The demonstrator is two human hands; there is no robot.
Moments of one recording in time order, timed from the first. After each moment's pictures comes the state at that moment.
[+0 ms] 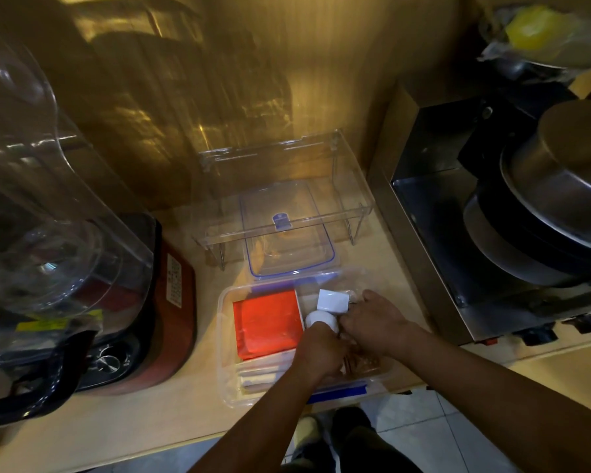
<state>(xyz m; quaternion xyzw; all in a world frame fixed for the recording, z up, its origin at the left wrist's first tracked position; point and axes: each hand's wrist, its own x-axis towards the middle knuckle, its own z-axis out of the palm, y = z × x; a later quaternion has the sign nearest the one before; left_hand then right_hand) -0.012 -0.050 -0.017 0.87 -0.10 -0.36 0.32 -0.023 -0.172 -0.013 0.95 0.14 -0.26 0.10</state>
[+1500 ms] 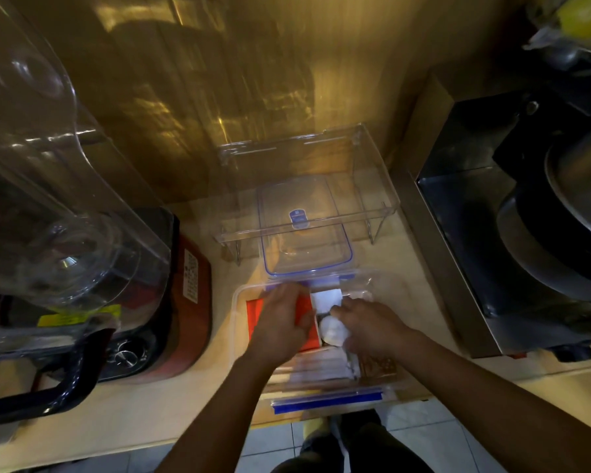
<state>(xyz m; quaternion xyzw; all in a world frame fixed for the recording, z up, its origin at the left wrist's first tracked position) 0.040 0.018 -0.023 0.90 -0.24 -0.12 0.34 -0.005 -0.157 -0.035 0.96 0.08 -0.26 -0.10</state>
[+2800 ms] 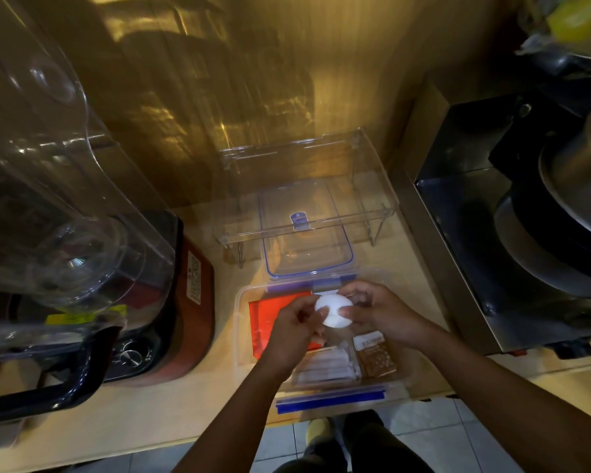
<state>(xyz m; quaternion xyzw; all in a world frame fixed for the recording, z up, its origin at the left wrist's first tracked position) 0.019 0.003 -0.009 0.69 0.02 -0.32 0.65 -0.011 -0.172 -0.011 0.71 -0.14 -0.18 -0.66</state>
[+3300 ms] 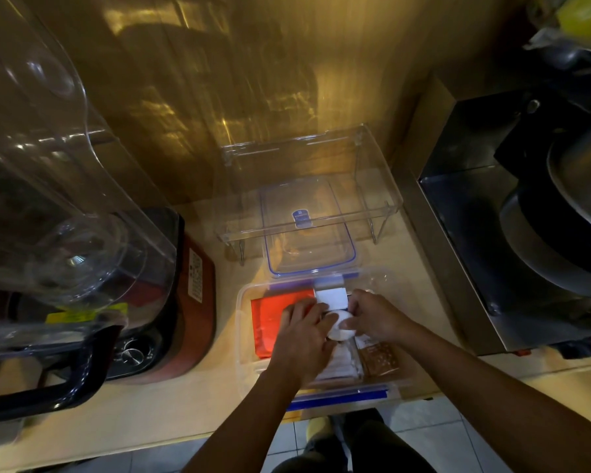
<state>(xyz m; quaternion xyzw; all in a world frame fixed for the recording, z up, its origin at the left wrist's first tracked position) 0.013 0.009 -0.044 0.91 -0.37 -0.12 0.11 0.000 -0.158 -0.032 0.86 -0.15 -0.24 -0.42</state>
